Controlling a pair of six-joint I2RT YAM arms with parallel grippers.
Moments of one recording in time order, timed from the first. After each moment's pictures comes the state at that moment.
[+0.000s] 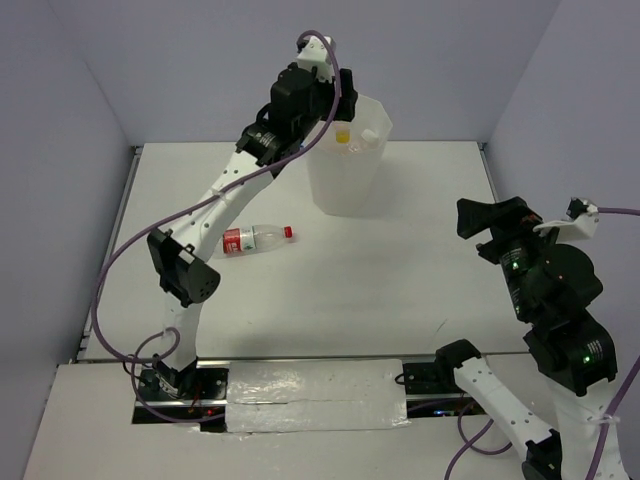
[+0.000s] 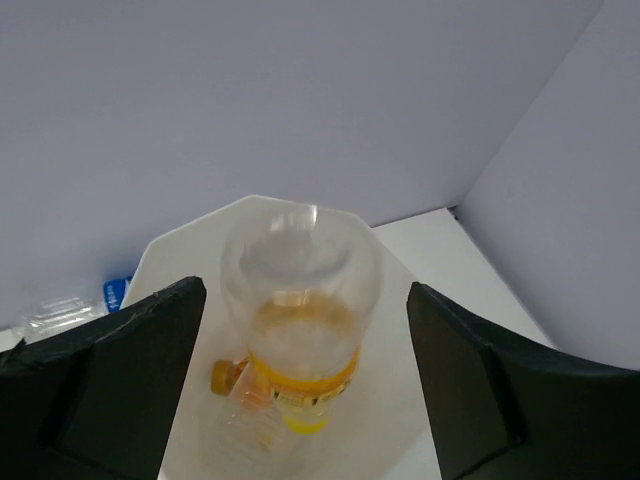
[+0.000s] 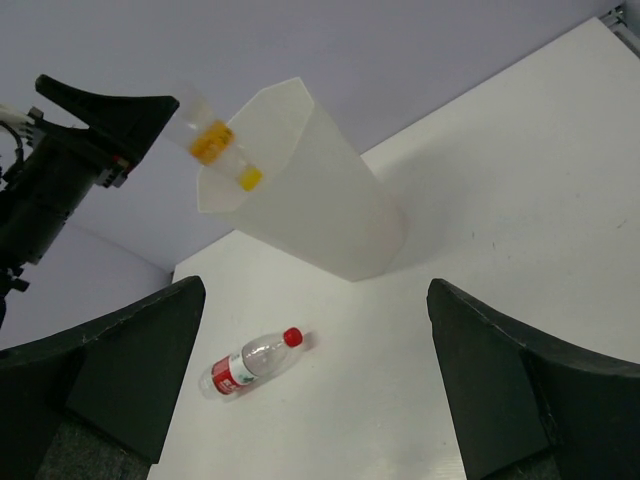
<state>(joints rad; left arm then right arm) -0.63 2.03 2.32 -0.29 -0.19 -0.20 0.35 0.58 1.28 -0.77 0.38 0.68</state>
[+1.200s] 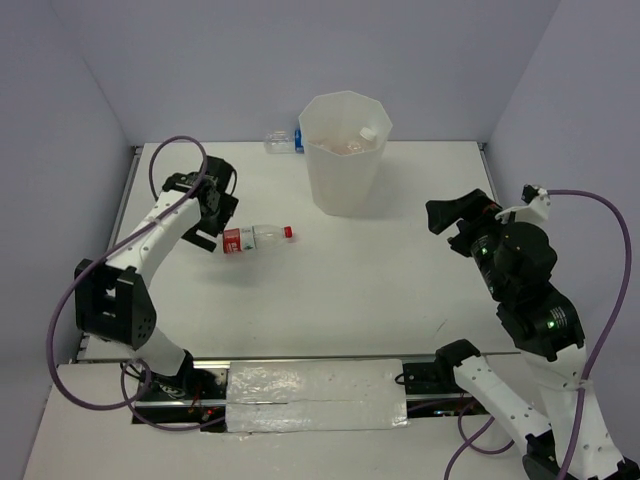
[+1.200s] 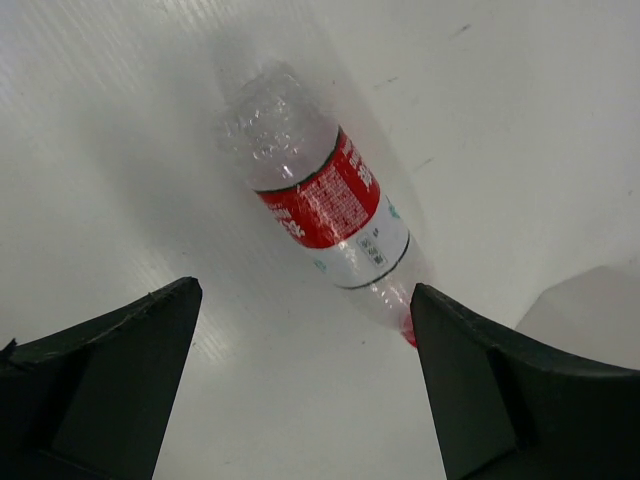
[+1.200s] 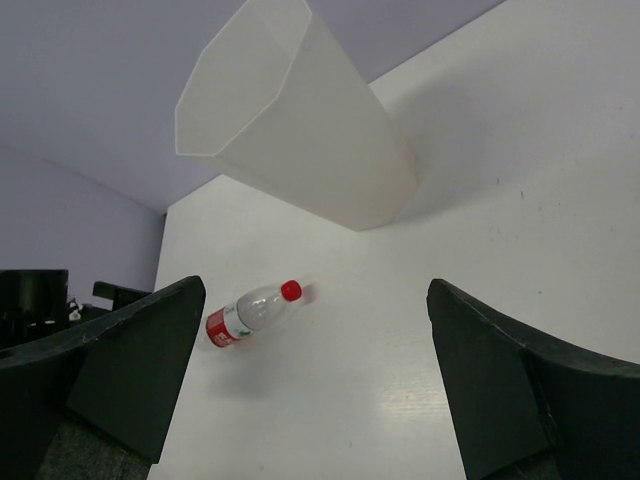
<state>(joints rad) -0.29 1.55 1.37 -1.04 -0.38 -1.42 0.35 0.65 1.15 -0.69 0.27 0.73</state>
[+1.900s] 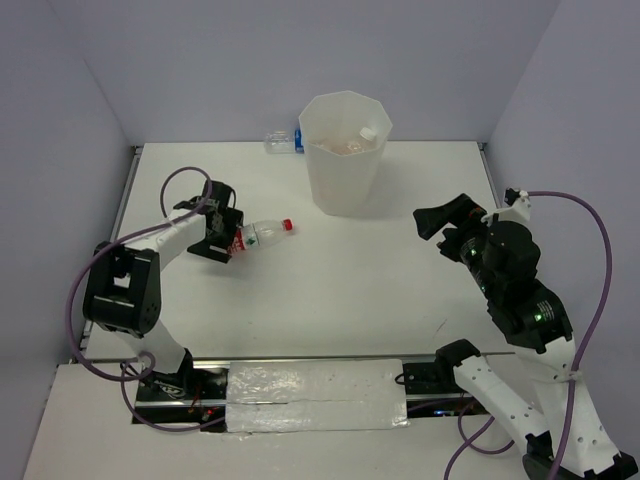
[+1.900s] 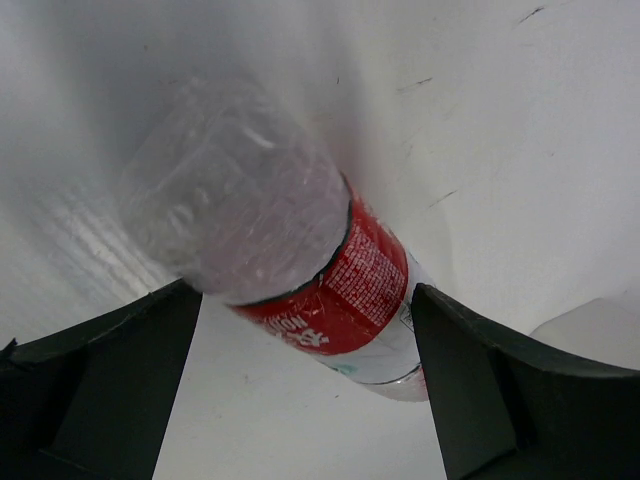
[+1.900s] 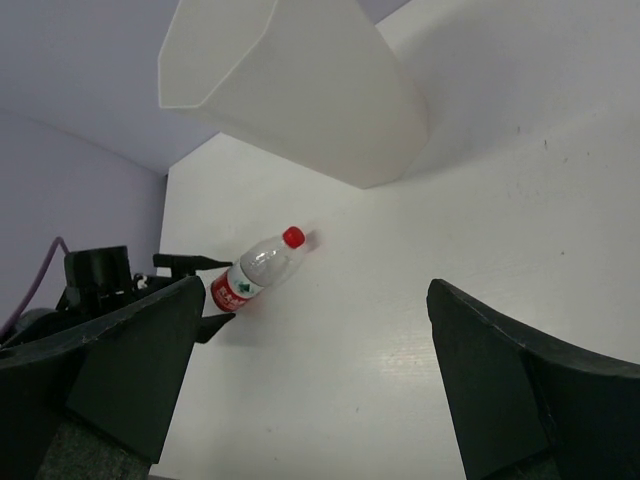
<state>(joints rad) -0.21 1.64 1.07 -0.60 -0.21 -1.50 0.35 0.64 1.07 -0.69 0.20 0.78</state>
